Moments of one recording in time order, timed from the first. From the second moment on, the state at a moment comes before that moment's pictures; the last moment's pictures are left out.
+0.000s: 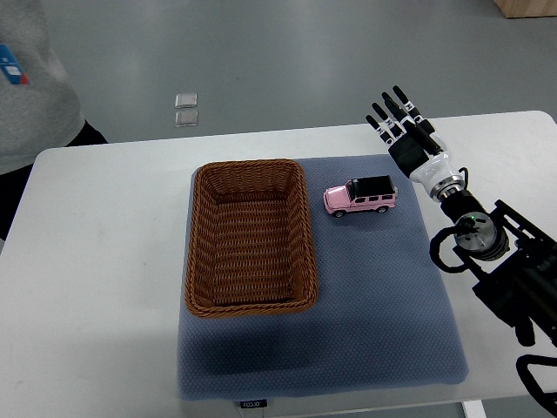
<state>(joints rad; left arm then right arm) -0.09 0.00 -0.06 -0.28 0.12 0.02 0.00 0.60 -0.09 1.07 0.68 -0.10 0.37 0.24</state>
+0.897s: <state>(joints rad) -0.09 0.00 -0.06 -0.28 0.13 0.01 0.00 1.16 -0.48 0.28 0.85 -1.07 0.54 0.10</state>
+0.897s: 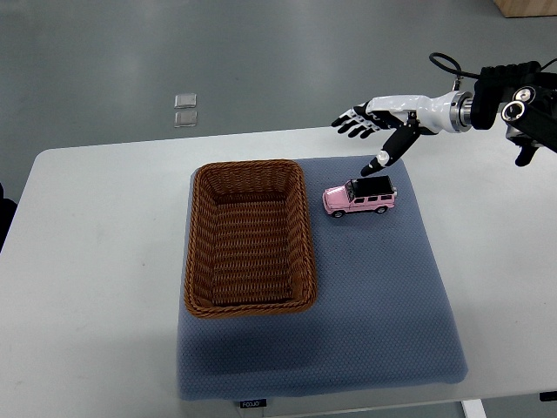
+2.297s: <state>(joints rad) -0.09 0.00 -0.06 -0.28 0.12 0.01 0.00 1.11 -0.35 0.07 0.73 -1.18 0.33 0.06</state>
